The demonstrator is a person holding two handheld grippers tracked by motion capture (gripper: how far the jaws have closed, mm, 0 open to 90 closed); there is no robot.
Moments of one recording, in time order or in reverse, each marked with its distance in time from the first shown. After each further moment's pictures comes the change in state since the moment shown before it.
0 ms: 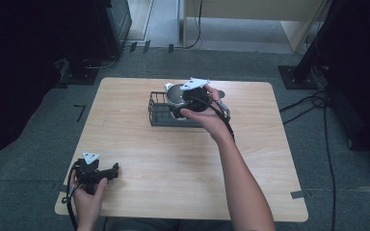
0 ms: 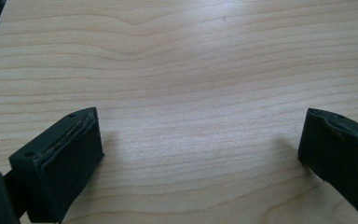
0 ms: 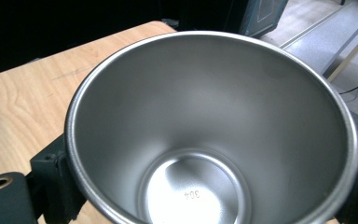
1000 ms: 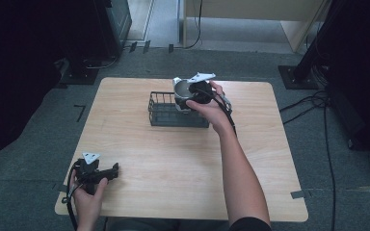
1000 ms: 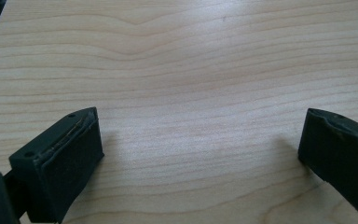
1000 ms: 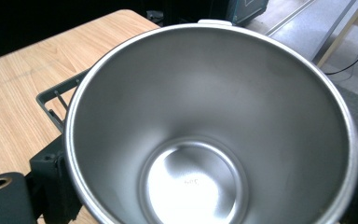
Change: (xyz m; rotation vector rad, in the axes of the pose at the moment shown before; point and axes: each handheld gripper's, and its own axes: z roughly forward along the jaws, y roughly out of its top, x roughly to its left) left arm 0.000 0.000 0.000 0.001 0.000 0.001; right arm -0.046 -0.014 0.033 0.027 -0.025 0.086
